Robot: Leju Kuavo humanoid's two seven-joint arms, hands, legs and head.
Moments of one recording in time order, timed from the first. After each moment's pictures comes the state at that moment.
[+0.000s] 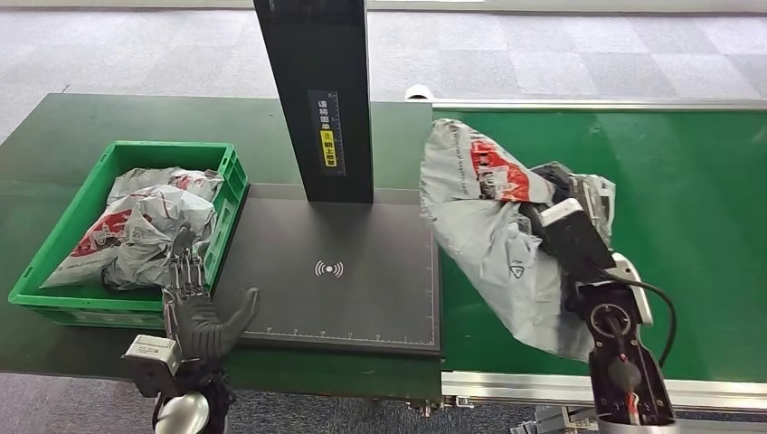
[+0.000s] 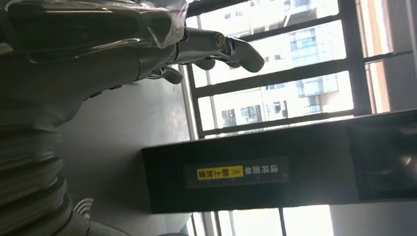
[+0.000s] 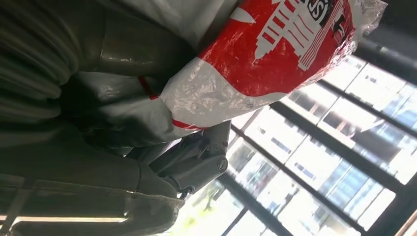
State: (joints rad) left arm -0.02 -0.11 -0.25 -1.53 -0.13 0.42 -0.70; right arm -0.42 -0.07 0.19 -1.30 0.42 0.04 -0.27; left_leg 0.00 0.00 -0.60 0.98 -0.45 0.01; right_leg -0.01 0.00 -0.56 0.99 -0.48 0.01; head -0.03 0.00
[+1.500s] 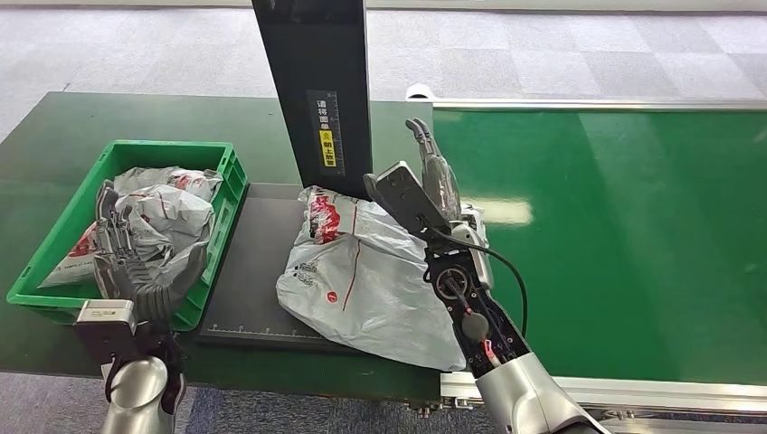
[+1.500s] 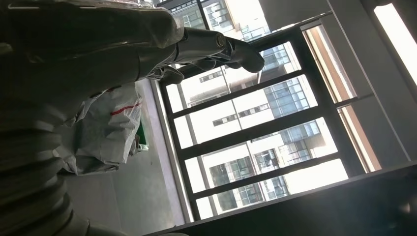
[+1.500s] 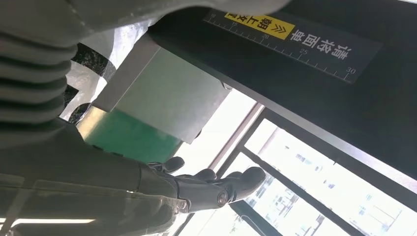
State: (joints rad) left arm -0.11 -0.15 0.00 -1.60 -0.33 0.35 -0.64; right arm -0.65 0.25 0.43 -0.82 0.54 -0.30 -0.16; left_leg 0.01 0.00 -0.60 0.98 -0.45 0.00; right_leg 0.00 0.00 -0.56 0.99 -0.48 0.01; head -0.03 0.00
